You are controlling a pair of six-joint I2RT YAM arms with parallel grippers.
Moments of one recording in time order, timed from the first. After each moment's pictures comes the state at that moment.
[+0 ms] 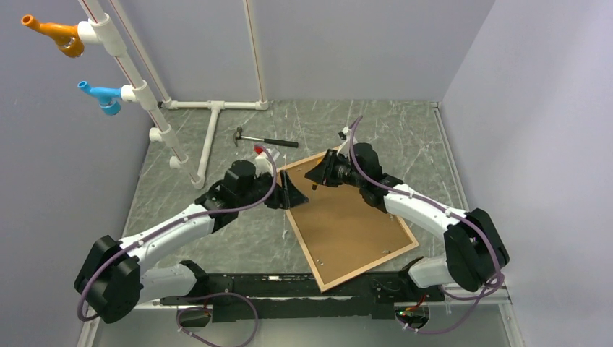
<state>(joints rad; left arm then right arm) -0.62 1.16 0.67 0.10 0.40 -0.70 0.58 1.37 0.81 0.16 -0.32 0.69</state>
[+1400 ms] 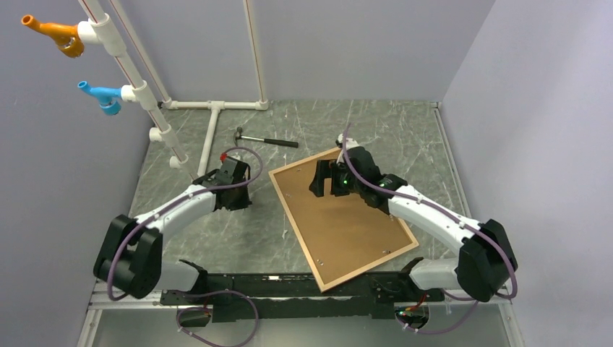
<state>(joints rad) -0.46 1.31 0.75 -0.46 -0.11 -0.60 0.65 1.27 0.87 -0.23 -0.06 0.51</state>
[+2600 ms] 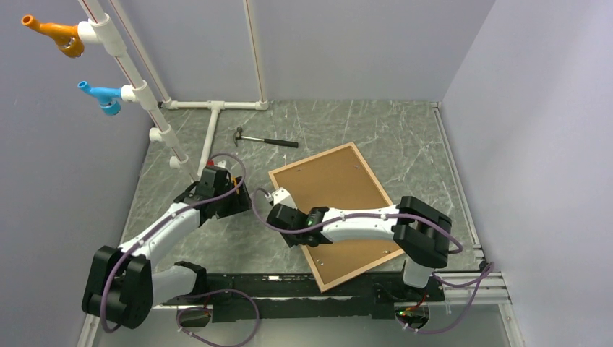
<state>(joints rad) -0.30 1.17 0.60 -0.37 0.05 -0.57 1.22 1.72 1.05 -0.38 0.34 0.49</state>
